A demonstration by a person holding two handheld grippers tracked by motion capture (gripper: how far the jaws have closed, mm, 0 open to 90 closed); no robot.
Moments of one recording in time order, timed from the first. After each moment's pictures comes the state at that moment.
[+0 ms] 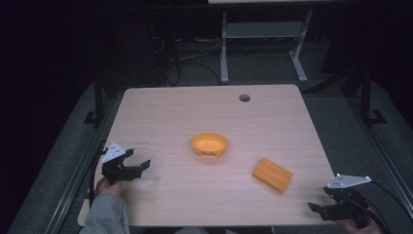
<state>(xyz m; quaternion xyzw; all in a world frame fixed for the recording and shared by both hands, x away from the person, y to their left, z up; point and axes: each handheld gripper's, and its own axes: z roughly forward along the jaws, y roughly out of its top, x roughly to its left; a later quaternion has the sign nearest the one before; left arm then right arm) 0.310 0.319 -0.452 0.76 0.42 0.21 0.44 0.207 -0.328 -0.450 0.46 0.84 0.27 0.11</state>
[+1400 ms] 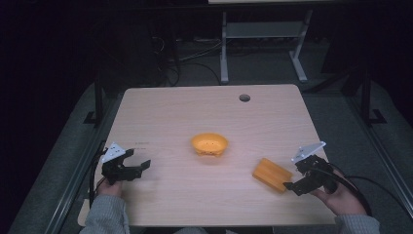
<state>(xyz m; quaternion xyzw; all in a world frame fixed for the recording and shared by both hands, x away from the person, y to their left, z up) 0.309 0.318 -0.452 0.76 0.42 0.21 0.45 0.277 -0.251 -0.400 0.34 0.91 0.22 0.10</state>
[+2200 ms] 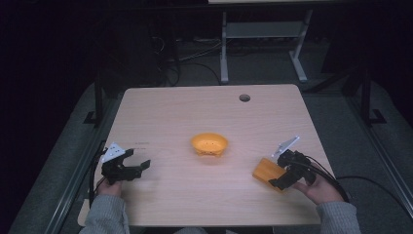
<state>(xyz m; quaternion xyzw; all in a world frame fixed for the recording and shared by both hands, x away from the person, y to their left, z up) 0.309 0.320 -0.451 0.76 0.42 0.21 0.45 0.307 -0.214 -0.420 0.32 0.92 0.19 0.07</state>
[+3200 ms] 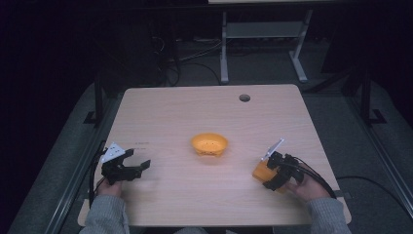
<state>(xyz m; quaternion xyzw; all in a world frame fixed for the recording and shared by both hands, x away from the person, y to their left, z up) 0.309 0.320 -0.451 0.76 0.42 0.21 0.44 0.323 -0.195 -0.450 0.31 0.94 0.15 0.05</state>
